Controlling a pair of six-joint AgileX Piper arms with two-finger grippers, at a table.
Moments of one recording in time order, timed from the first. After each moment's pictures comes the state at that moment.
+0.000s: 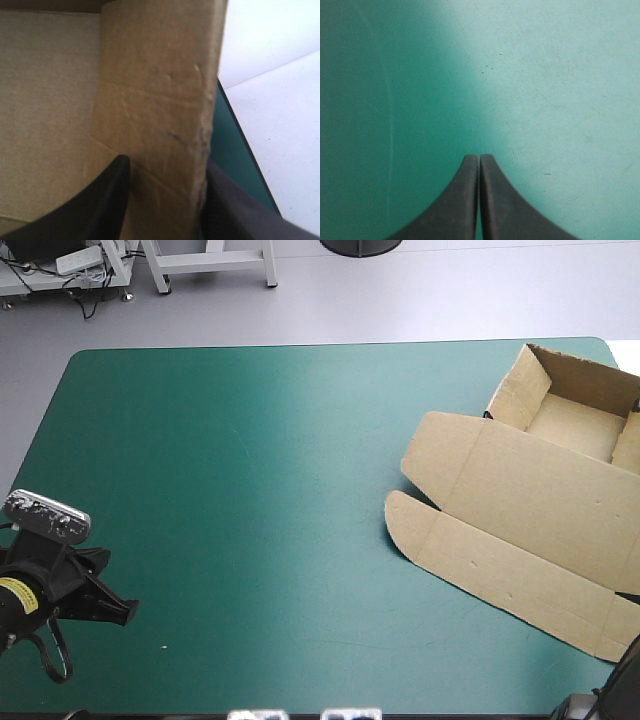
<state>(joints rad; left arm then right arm) -0.40 0.69 -1.05 0.19 1.25 0.01 -0.57 2.16 -2.10 0.19 1.24 -0.15</state>
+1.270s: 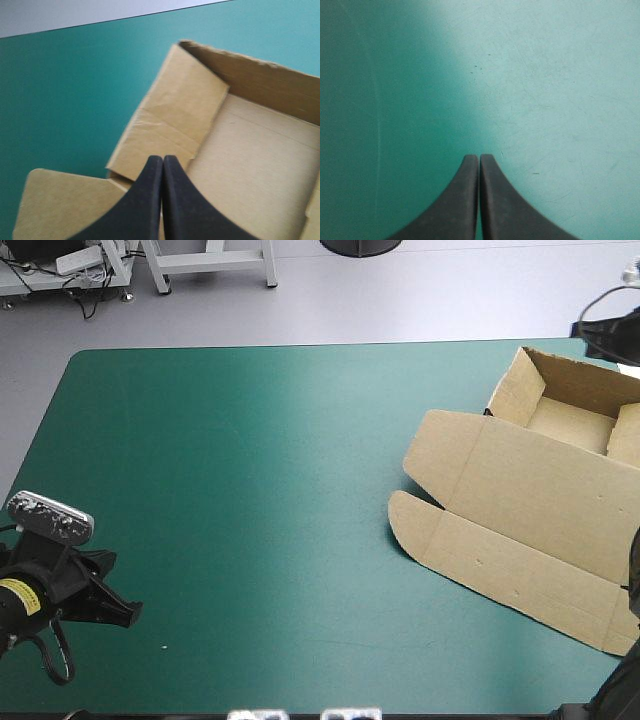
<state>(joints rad) -0.40 0.69 -1.05 0.16 1.25 0.01 -0.32 1.89 -2.18 0.42 1.25 -0.22</state>
